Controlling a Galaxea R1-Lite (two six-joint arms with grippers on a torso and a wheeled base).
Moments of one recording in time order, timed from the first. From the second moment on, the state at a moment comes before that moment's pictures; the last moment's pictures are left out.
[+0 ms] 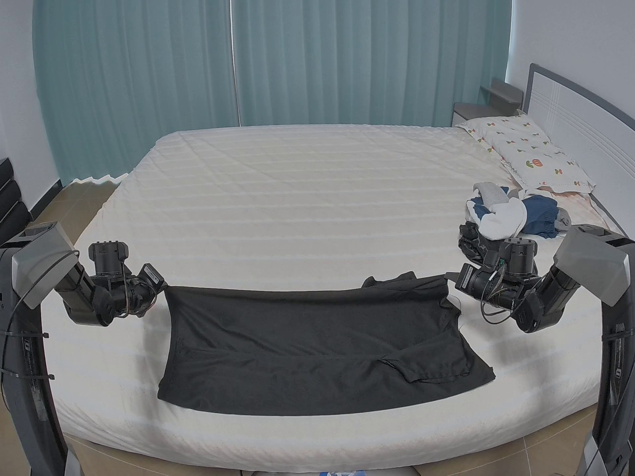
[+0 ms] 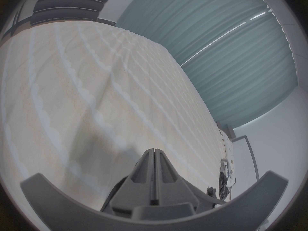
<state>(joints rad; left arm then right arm) 0.15 2.37 -1.06 -0.74 -0.27 -0.82 0.08 2.41 -1.03 -1.00 0.33 0.52</state>
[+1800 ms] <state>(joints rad) 0.23 2.27 -0.78 -0.59 -0.50 -0.09 -0.03 2.28 -0.57 -1.07 0.55 0.34</state>
